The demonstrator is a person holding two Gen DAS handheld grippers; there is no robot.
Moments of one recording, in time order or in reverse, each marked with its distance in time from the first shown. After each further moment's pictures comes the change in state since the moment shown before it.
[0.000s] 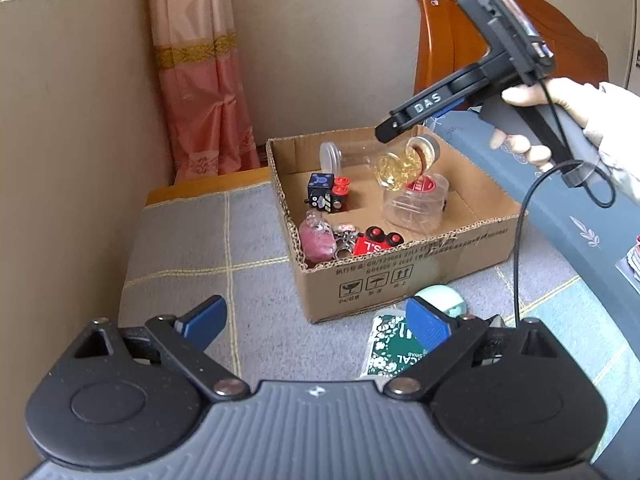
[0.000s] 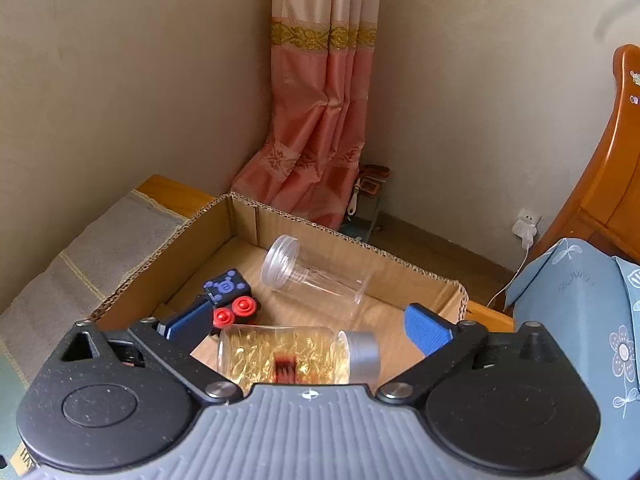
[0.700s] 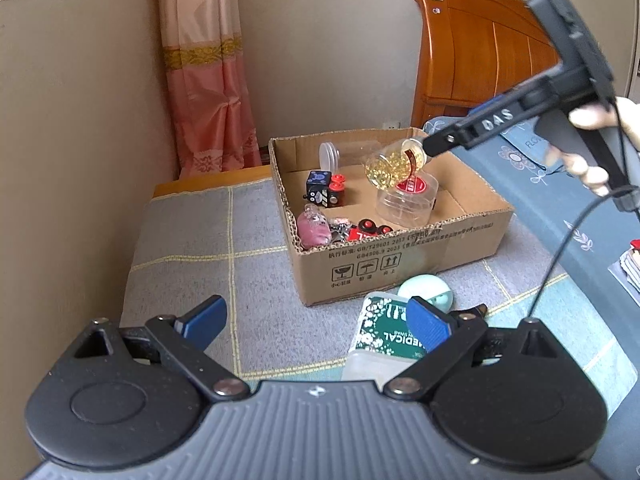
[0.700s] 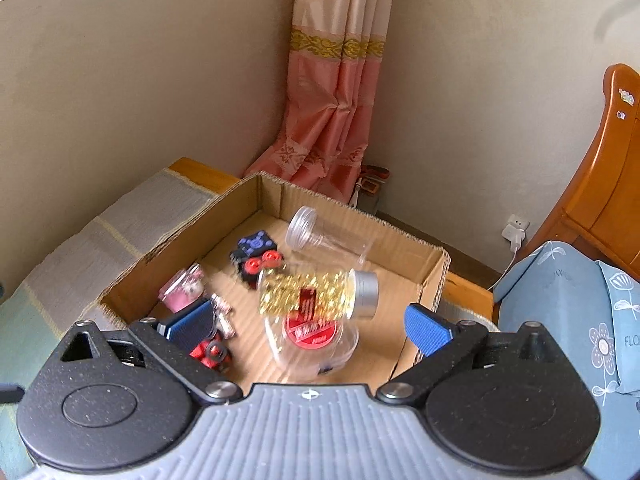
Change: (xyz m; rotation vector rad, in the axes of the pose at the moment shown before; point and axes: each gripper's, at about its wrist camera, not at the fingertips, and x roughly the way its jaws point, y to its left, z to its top) left arm -0.023 -0.004 -0.015 -0.019 -0.013 0.000; right arm -0.068 0.022 -0.038 -0.060 -0.007 -0.014
